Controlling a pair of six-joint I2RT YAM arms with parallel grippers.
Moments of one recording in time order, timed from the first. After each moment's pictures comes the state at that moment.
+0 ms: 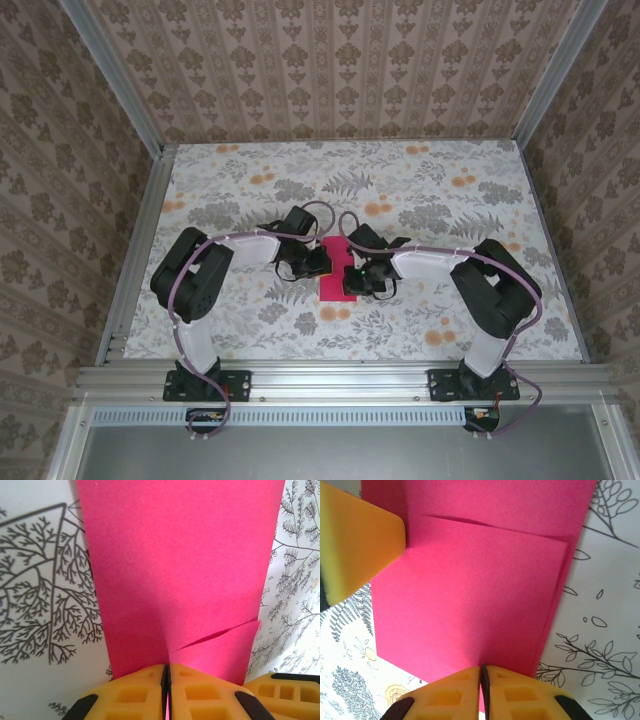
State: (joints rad) left arm -0.65 1.87 1.03 -0.31 0.46 -0.66; right arm 0.67 1.75 0.94 -0.42 -0.27 0.63
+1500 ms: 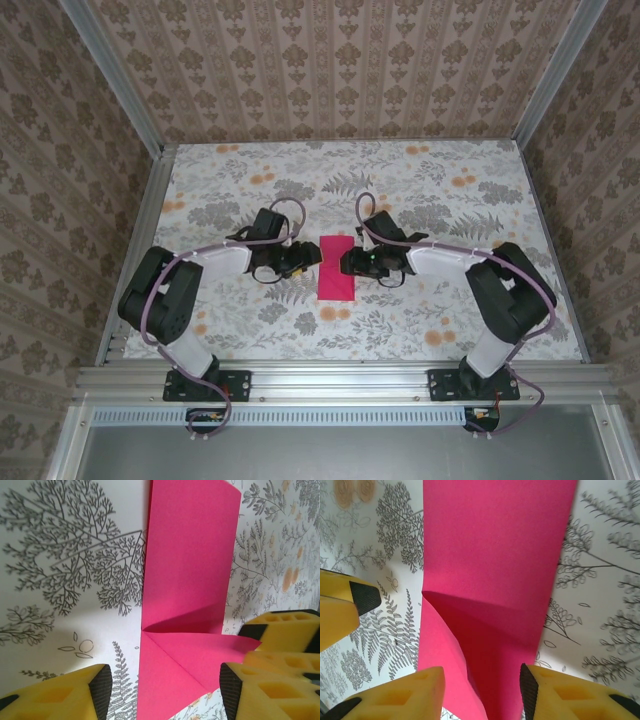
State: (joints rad) left arm -0.53 1.65 0.81 -0.13 0.55 -0.75; right arm 0.56 1.70 0.91 -0.22 -0.33 0.63
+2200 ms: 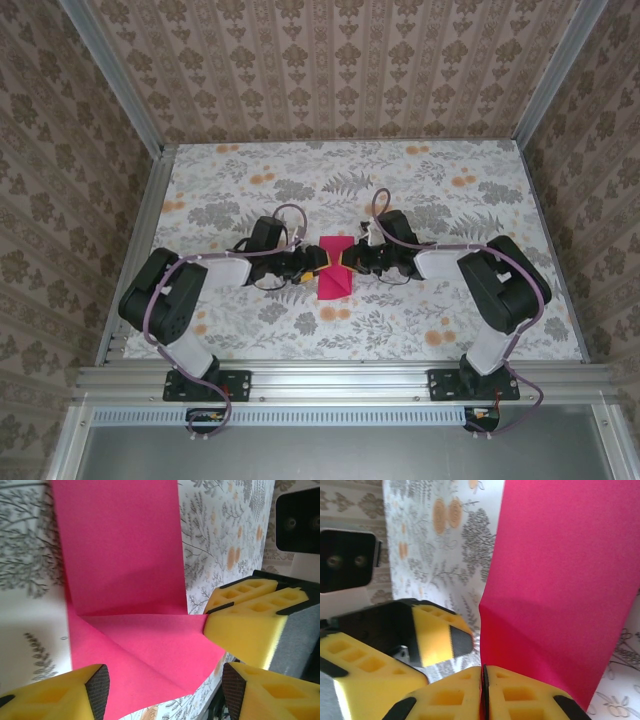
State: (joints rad) left arm -0.55 1.66 0.69 0.18 0.73 -0.88; right arm 0.46 1.74 0.76 0.26 -0.67 0.88
